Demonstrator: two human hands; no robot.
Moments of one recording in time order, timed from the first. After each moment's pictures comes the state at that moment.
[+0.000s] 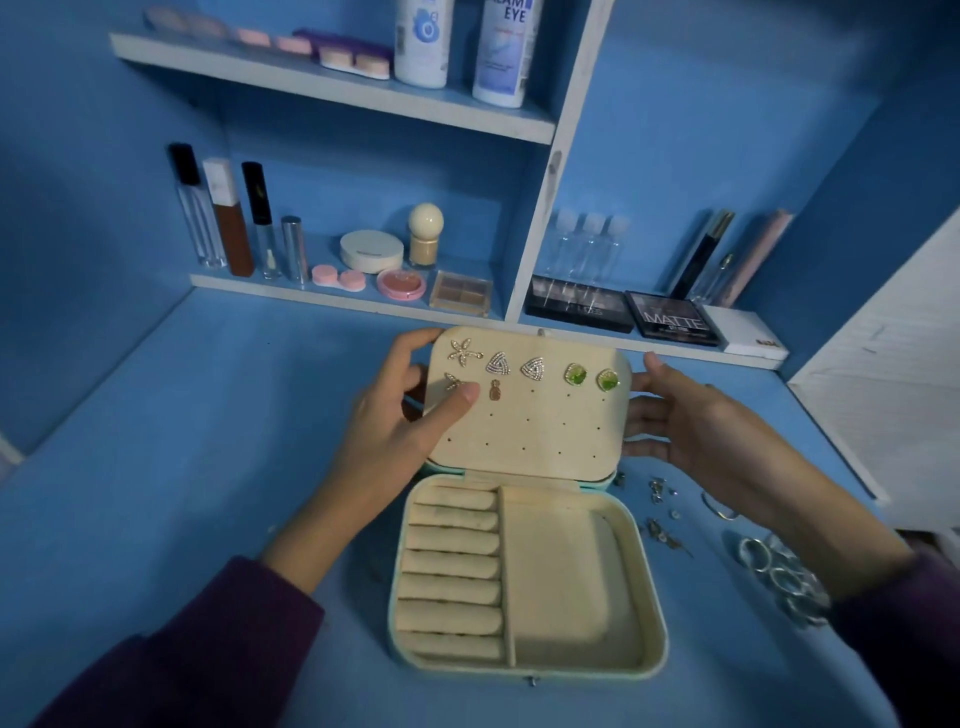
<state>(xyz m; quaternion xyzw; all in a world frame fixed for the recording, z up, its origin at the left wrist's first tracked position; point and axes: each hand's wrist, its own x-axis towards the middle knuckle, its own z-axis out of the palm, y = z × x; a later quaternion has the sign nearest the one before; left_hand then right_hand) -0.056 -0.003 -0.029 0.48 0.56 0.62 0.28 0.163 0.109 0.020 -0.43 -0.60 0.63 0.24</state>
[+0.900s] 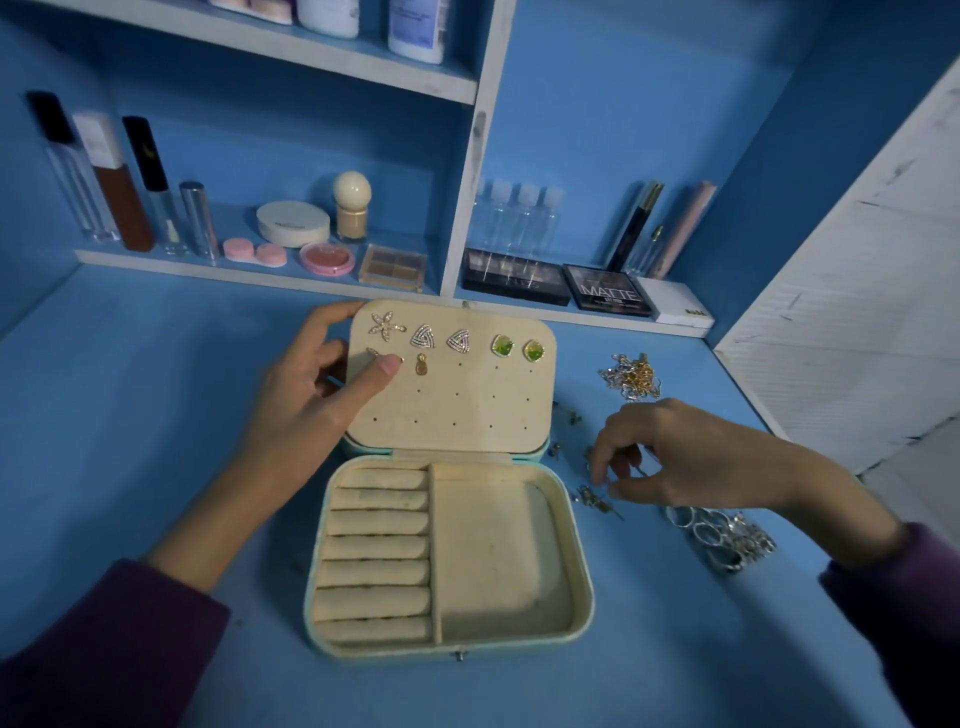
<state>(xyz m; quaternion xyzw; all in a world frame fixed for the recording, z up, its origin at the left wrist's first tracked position) -0.060 0.001 -0.032 0.48 0.55 0.62 0.29 0.215 0.108 0.027 -0.31 -0.93 0.18 -0.08</state>
